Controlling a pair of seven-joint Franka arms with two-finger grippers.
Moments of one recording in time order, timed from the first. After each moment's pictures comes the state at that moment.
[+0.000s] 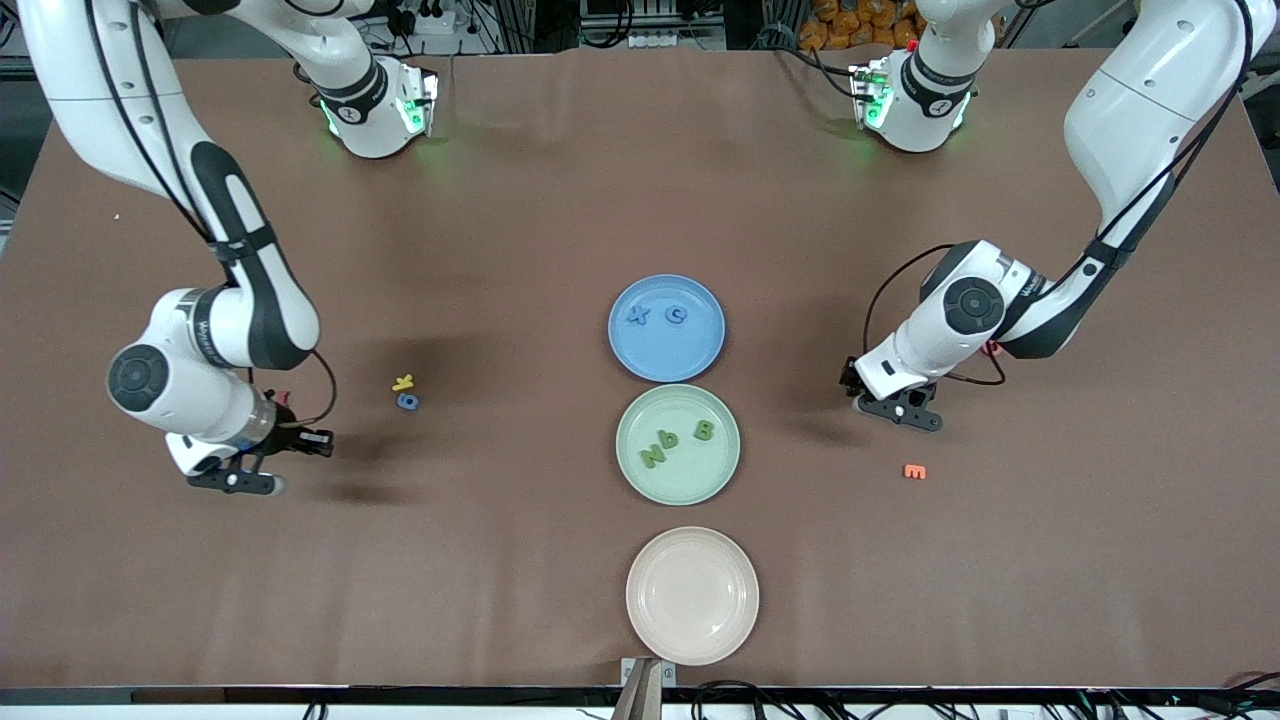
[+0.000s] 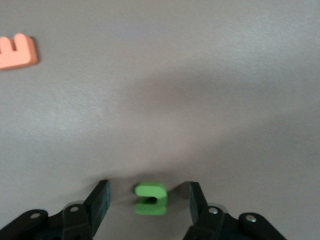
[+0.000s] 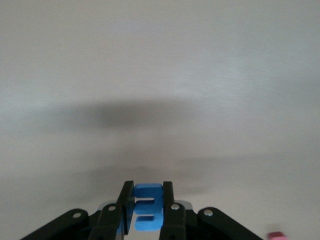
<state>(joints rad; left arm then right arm) 0.42 0.63 -0.67 -2.10 0.65 2.56 -0.40 0.01 0.57 0.01 -1.80 0.05 2.39 0.08</state>
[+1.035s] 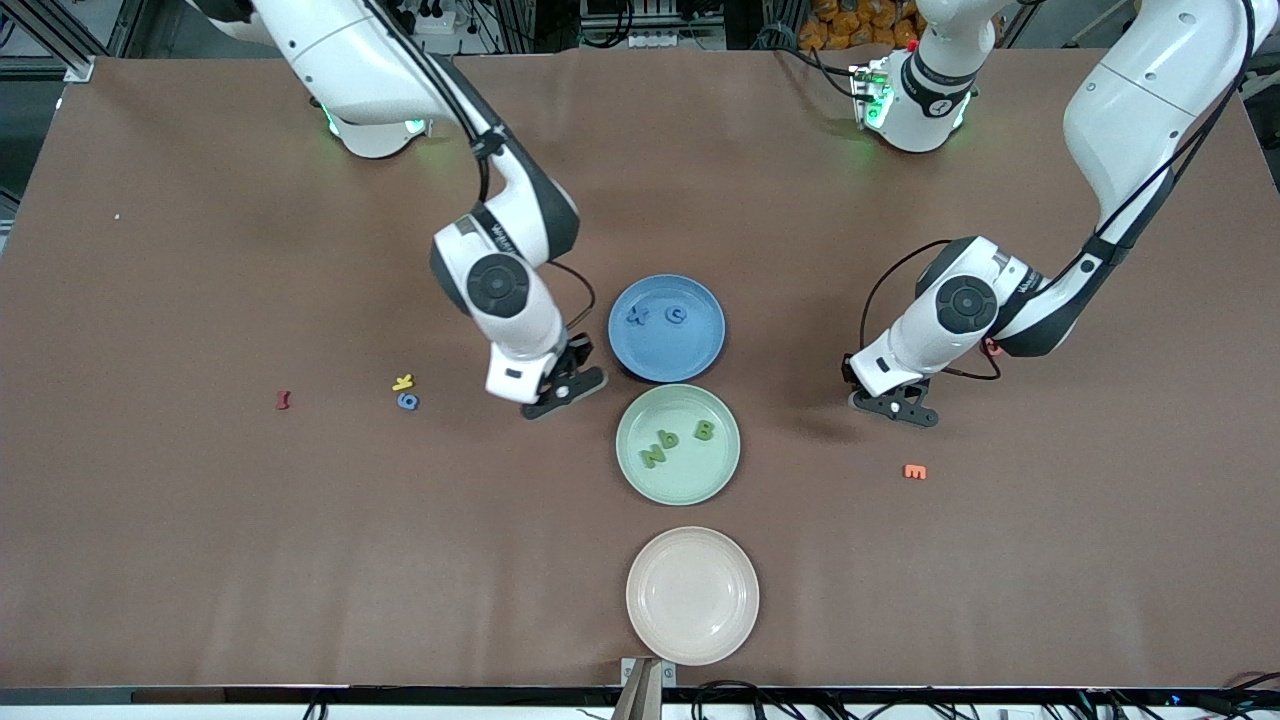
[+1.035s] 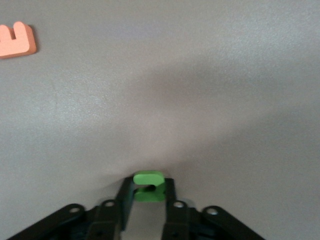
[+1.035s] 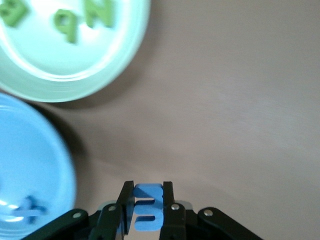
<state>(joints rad) 0.43 0.62 -0.70 -2.11 0.65 2.51 -0.42 0.58 0.60 0.05 -1.69 0.04 2.29 0.09</state>
